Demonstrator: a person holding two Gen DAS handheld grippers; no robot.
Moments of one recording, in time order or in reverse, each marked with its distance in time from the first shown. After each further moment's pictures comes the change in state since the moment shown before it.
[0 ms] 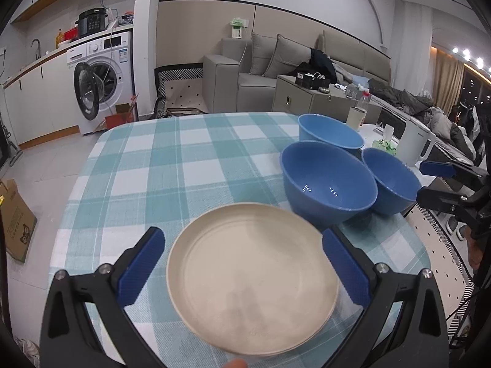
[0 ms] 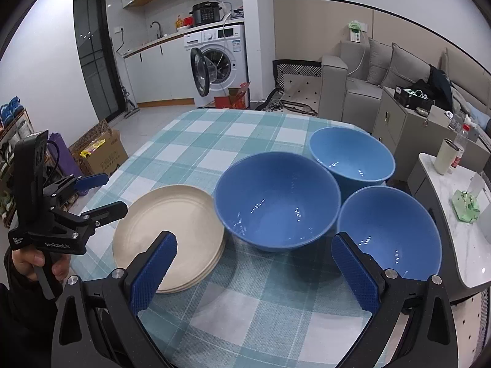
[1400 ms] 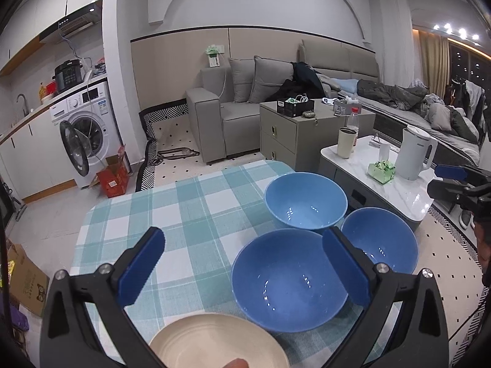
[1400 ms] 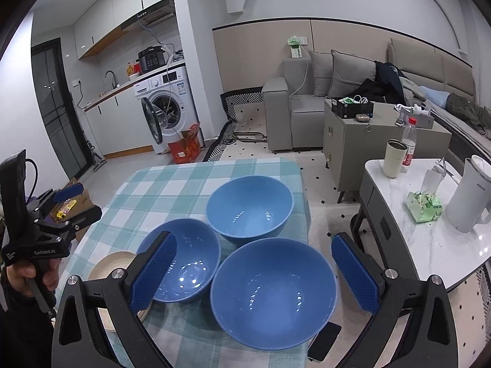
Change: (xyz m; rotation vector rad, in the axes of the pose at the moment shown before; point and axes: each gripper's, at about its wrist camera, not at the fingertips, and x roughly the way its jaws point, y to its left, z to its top) left arm 0.035 -0.101 0.130 0.162 -0.093 0.046; right arm -0.061 -0.158 0.050 0.191 -0.133 -0.117
